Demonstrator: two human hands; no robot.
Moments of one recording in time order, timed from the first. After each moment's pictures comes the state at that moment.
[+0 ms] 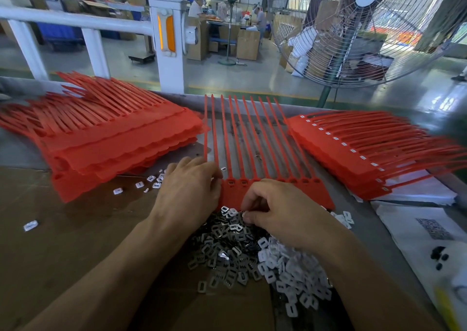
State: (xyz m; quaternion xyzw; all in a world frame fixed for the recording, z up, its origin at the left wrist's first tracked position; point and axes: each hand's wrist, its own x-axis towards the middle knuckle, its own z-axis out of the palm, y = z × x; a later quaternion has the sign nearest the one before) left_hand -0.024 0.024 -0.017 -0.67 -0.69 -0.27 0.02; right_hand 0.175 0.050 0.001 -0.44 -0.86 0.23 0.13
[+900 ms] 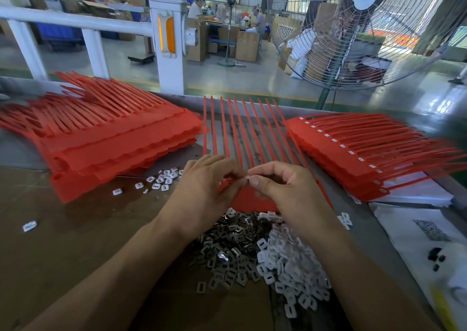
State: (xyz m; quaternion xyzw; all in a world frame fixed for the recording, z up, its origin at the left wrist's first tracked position) left_hand -0.012 0.020 -0.012 -0.74 -0.54 -0.41 -0.03; right_hand 0.173 0.052 -0.001 -0.44 -0.68 0.43 0.39
